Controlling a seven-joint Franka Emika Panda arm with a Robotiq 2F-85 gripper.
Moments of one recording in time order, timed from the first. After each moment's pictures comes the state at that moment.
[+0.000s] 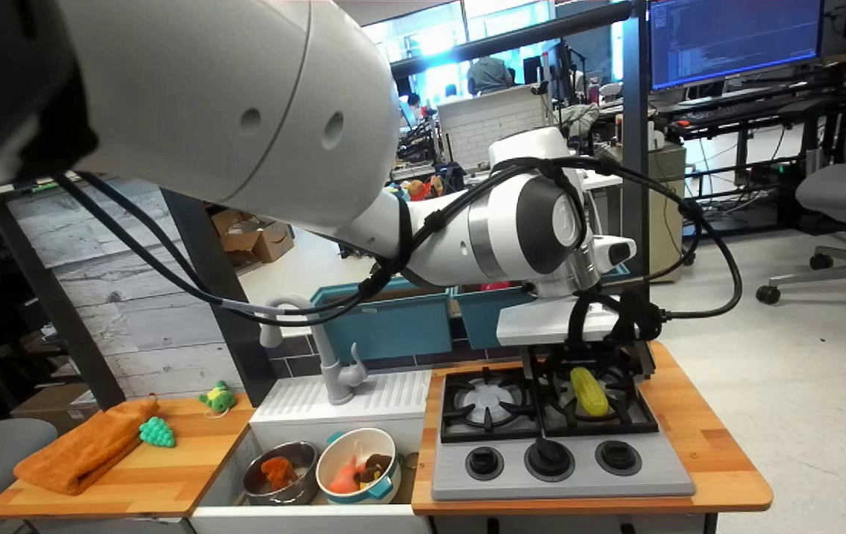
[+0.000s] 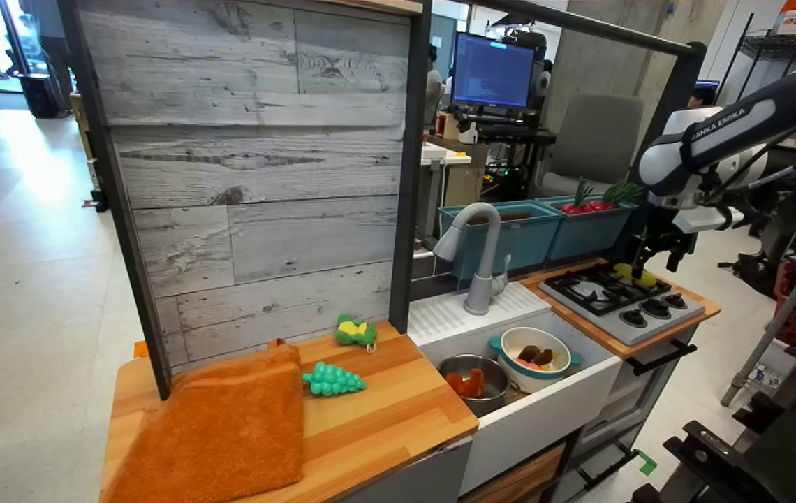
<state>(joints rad) -0.45 1.49 -0.16 -0.69 -0.05 2.20 -0.18</state>
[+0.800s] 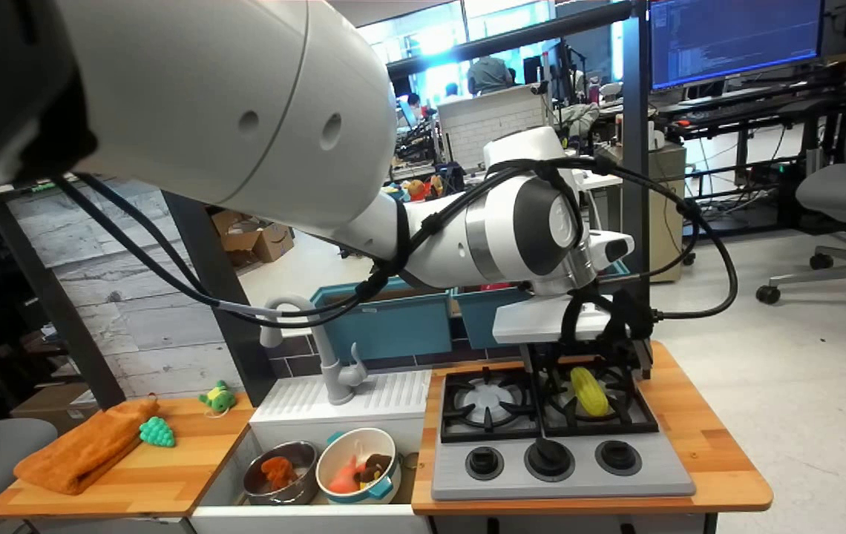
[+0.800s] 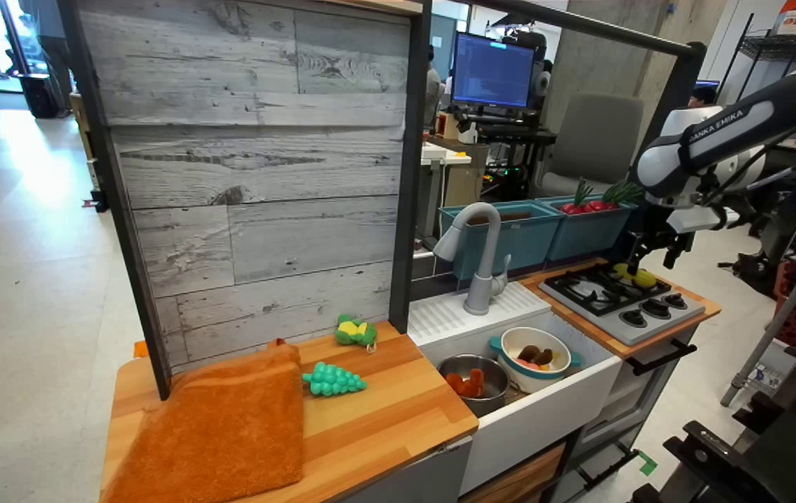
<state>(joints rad) -0.45 1.49 -0.16 -0.70 -0.06 2.24 -0.13</state>
